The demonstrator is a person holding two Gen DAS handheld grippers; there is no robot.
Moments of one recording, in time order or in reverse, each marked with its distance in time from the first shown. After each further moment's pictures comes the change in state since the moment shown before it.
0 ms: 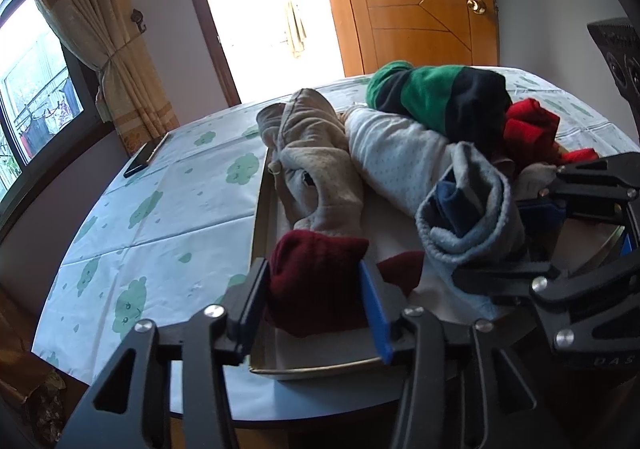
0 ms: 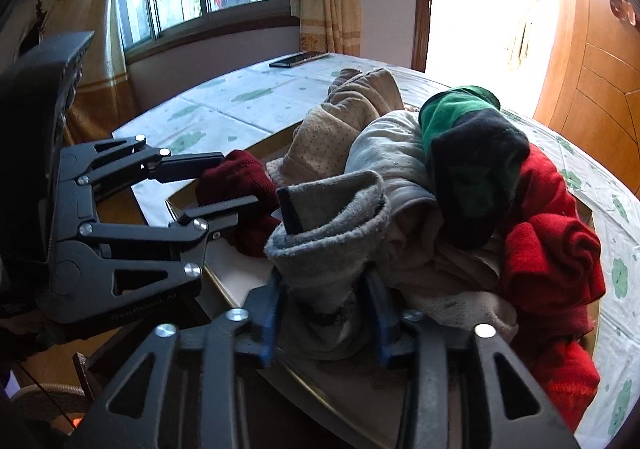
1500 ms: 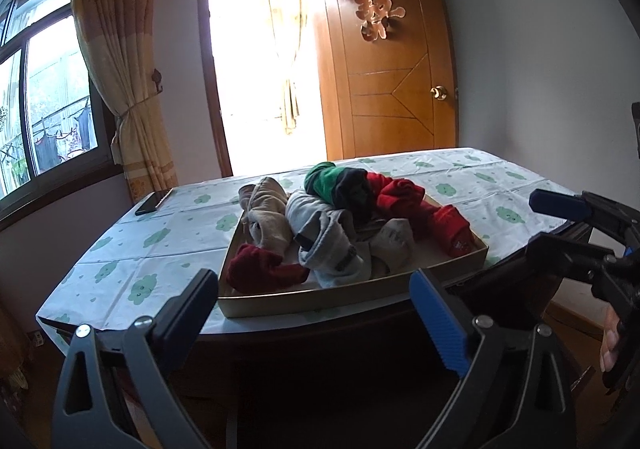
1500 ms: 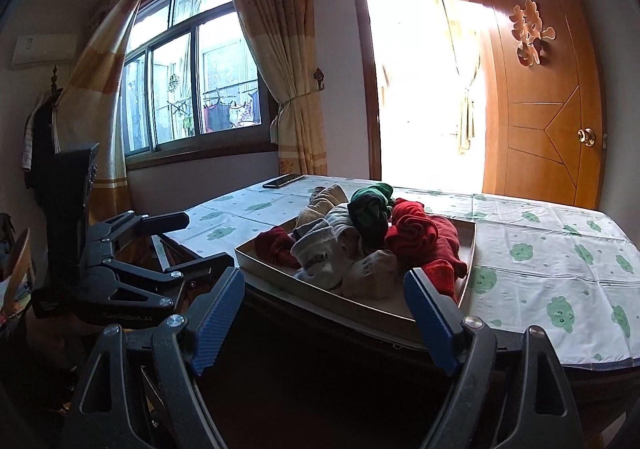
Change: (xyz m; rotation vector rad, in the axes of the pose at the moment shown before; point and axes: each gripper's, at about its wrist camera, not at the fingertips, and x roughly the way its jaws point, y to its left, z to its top) left arm -0.149 -0.047 -0.047 -0.078 -0.308 -0.065; right arm -0.179 0.025 -0.107 0.090 -0.477 -0.094
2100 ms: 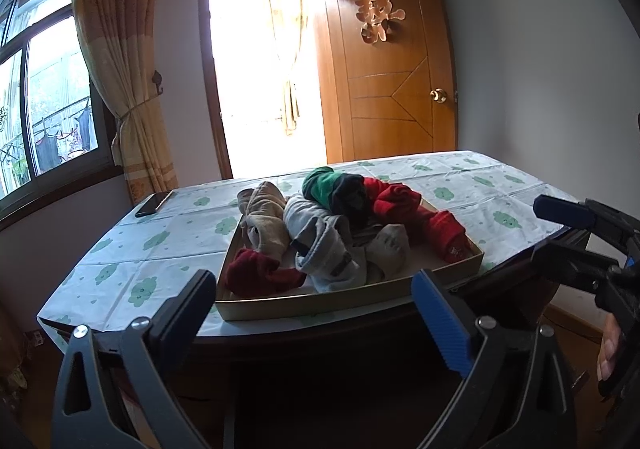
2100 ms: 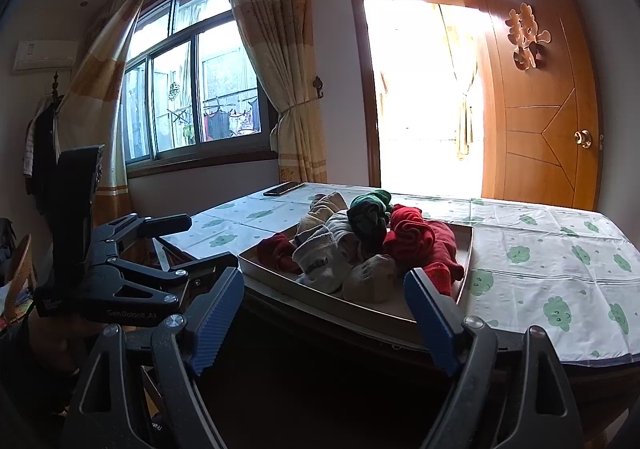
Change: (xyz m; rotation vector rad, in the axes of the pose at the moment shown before) left arm -0.003 -0.004 0.005 -0.007 0.000 0.001; right arm -0.009 -0.001 -0.001 0.010 -0.026 0.003
